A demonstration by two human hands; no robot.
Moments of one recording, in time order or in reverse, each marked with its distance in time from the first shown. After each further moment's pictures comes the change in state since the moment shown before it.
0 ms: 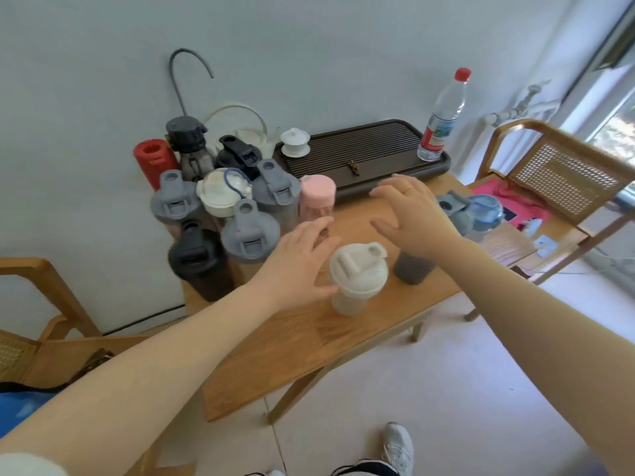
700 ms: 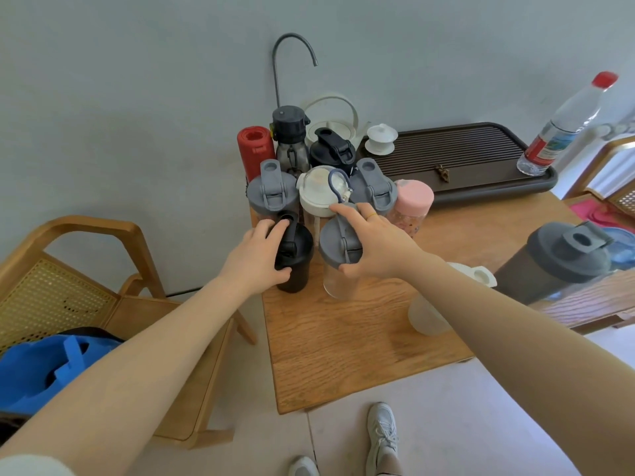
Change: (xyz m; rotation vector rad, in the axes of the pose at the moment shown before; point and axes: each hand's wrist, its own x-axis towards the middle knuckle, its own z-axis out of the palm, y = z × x) left_hand -0.085 -0.153 -0.022 -0.059 -0.061 -0.591; right_hand 0.071 -0.136 0.085 0.170 -0.363 -0.210
